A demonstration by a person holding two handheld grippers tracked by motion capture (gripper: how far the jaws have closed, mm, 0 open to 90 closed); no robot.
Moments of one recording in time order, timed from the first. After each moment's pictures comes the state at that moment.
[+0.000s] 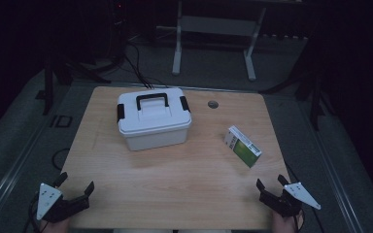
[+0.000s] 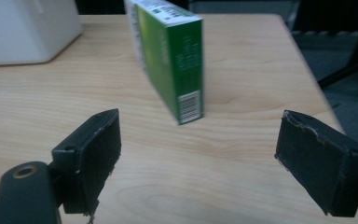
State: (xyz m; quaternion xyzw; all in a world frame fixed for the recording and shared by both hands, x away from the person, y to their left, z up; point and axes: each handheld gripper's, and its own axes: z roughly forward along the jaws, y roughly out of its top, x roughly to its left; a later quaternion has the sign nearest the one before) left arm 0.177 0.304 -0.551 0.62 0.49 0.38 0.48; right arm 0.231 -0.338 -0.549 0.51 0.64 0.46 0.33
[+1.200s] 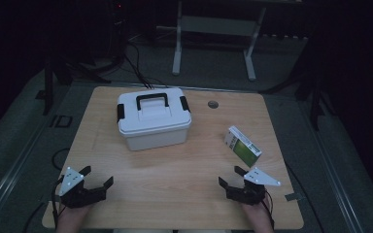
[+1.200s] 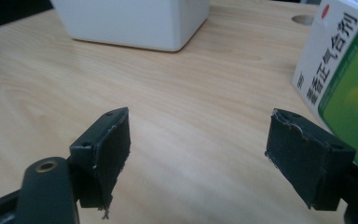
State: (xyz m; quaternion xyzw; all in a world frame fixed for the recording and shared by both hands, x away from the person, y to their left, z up) left arm 0.218 0.271 -0.543 0.68 0.49 0.27 0.47; right arm 0.264 -0.244 -0.534 0.39 0.75 0.49 0.21
